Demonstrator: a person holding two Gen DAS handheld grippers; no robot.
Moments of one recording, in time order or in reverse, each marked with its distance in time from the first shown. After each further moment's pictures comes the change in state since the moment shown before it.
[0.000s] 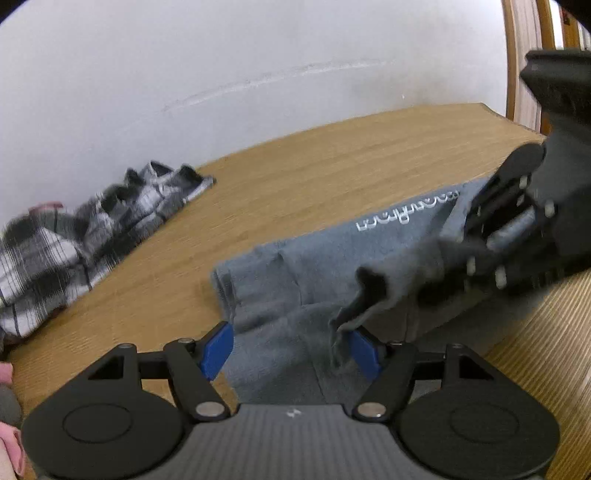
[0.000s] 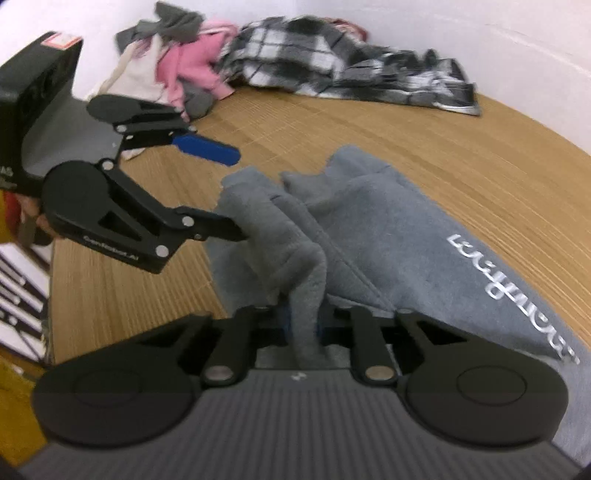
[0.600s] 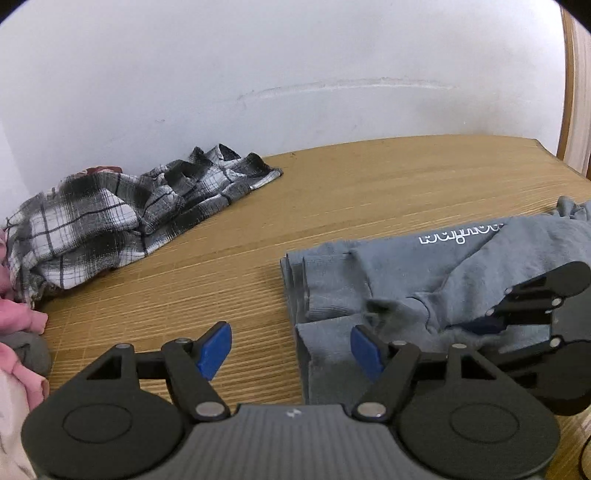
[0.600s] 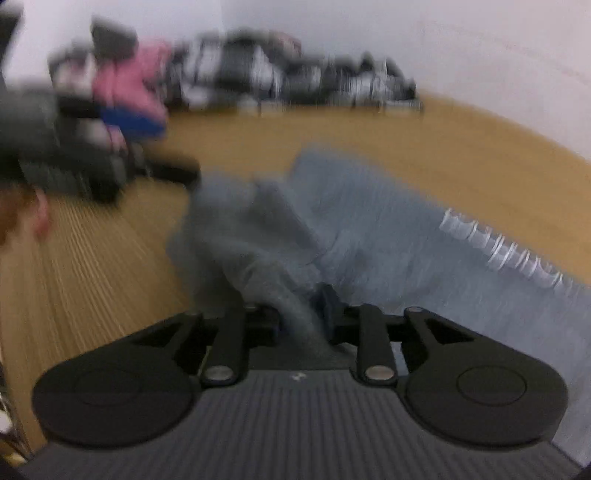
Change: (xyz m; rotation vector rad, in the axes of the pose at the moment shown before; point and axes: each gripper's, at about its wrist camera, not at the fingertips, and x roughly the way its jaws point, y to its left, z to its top) left arm -0.024 0.039 -0.007 -0.177 0.017 0.104; right arm 0.025 0.051 -0.016 0.094 -0.074 -0.234
